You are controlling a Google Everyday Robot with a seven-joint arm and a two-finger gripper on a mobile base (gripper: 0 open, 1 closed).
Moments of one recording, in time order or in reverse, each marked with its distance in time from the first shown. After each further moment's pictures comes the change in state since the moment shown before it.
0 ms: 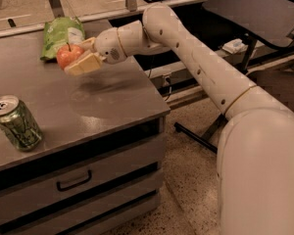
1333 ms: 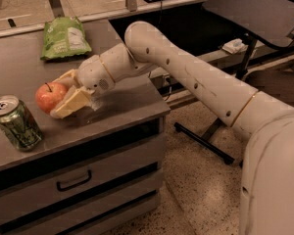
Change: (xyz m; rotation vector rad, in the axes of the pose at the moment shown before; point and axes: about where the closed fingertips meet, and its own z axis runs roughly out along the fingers) arm 0.013 0.125 0.043 -0.275 0.038 -0.100
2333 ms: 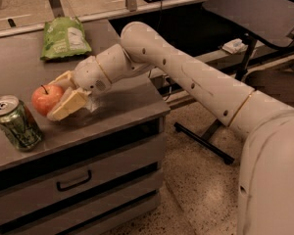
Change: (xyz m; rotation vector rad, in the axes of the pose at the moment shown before) arm -0.002 0.003 0.009 -0.017 0.000 -0.003
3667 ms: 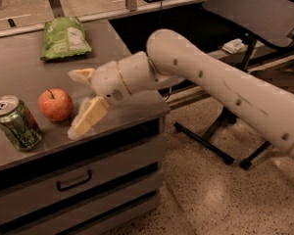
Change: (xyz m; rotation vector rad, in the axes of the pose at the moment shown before) arm -0.008 0.043 -0.039 0.177 -0.007 0.061
